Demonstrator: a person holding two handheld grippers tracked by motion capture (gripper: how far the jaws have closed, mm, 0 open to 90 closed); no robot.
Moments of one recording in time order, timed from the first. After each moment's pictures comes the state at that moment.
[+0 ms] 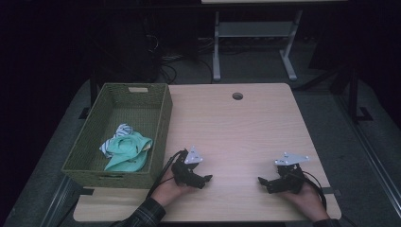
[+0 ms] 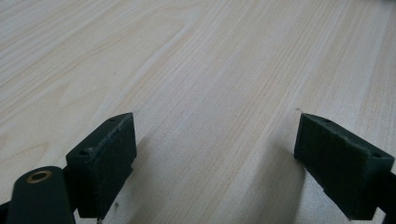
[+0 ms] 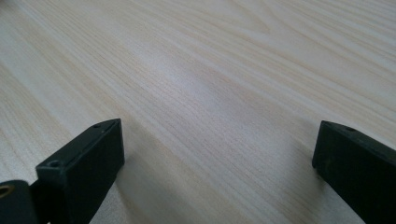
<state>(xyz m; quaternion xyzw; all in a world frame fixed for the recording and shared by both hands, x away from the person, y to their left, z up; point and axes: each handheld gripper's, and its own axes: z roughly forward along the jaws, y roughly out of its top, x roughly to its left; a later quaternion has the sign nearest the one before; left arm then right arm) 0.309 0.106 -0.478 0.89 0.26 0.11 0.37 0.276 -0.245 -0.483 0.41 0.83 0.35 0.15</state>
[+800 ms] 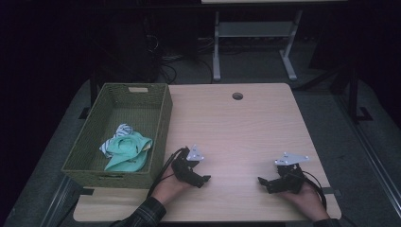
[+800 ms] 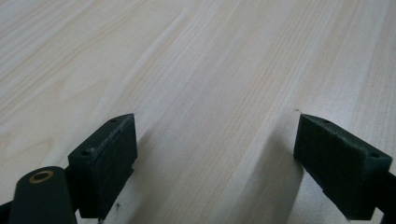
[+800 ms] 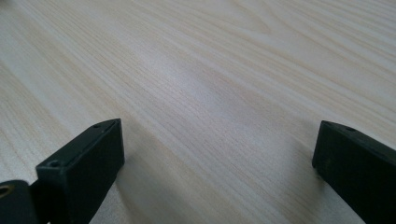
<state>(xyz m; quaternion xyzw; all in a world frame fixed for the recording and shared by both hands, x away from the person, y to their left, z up) 0.316 0.107 -0.468 0.91 0.24 0.09 0.33 0.276 -0.245 -0.483 0.41 0.83 0.35 0.15</state>
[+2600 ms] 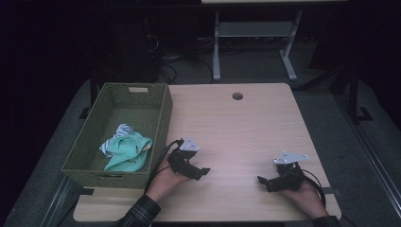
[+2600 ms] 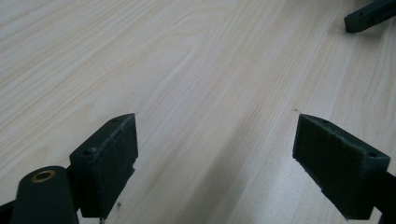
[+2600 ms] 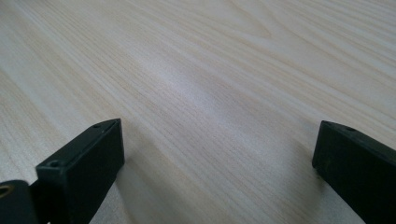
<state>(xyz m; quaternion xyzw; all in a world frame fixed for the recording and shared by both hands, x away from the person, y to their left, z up) 0.324 0.114 -0.441 0.89 0.27 0.06 0.37 0.280 -0.244 -0.483 0.41 0.83 0.35 0.15</state>
